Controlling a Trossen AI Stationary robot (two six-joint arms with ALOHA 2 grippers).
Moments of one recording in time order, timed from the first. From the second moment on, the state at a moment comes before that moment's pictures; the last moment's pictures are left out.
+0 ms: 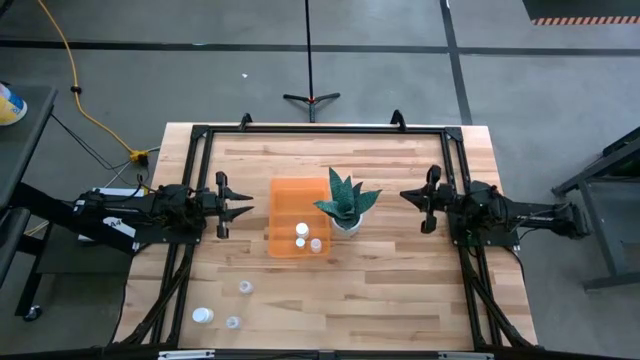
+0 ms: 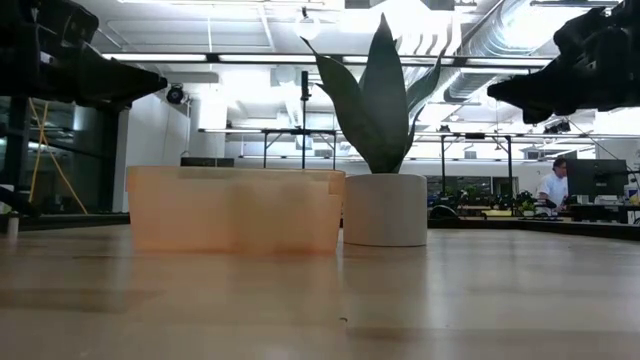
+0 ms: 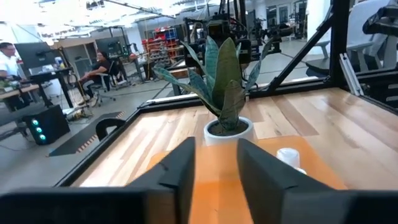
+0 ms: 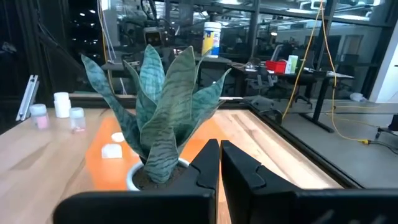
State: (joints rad) left arm -0.06 0.02 0.01 0.04 -0.17 0.19; right arm -0.12 0.10 0.01 0.14 0.06 -0.06
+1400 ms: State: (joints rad) left arm -0.38 1.09 0.95 -0.85 0.19 -0.65; right arm -0.12 0.11 0.01 0.07 0.33 -0.08
